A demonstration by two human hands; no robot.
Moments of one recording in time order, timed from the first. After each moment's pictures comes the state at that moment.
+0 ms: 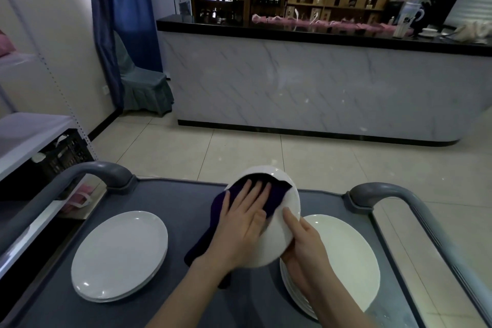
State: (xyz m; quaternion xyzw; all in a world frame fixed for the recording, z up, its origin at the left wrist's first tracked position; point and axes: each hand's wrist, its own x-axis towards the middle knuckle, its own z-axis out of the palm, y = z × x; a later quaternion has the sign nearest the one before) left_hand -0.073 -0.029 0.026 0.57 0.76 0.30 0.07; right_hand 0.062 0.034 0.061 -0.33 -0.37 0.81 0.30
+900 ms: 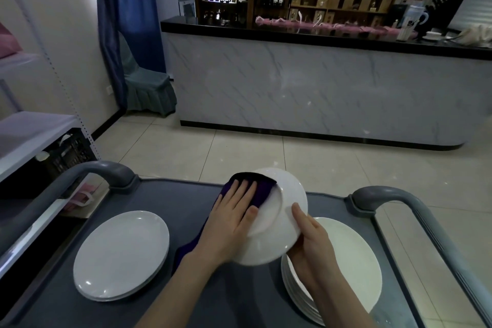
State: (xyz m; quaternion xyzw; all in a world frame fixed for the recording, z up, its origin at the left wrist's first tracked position) left_hand -0.099 -0.035 0.023 0.54 0.78 0.30 0.12; right_hand 0.064 0.041 0.066 -0.34 -0.37 0.80 0.32
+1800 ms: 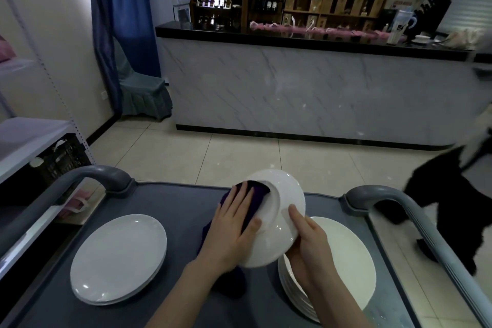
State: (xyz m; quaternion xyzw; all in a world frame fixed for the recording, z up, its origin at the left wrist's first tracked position) left_hand -0.079 -0.042 0.029 0.53 0.76 0.35 0.14; right_hand 0.071 0.033 0.072 -0.34 -0.37 0.80 0.33
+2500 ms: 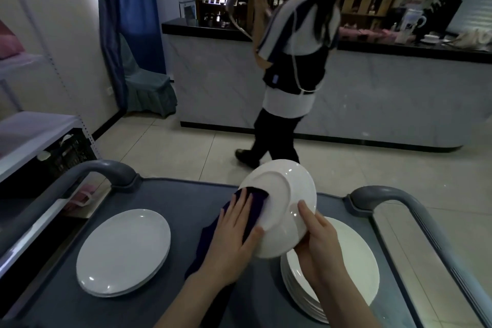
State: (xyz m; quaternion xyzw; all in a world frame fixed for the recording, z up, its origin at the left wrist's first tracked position) left_hand -0.065 -0.059 0.019 0.51 0.75 0.38 0.17; right_hand 0.074 0.035 0.078 -0.33 -0.38 0.79 0.36
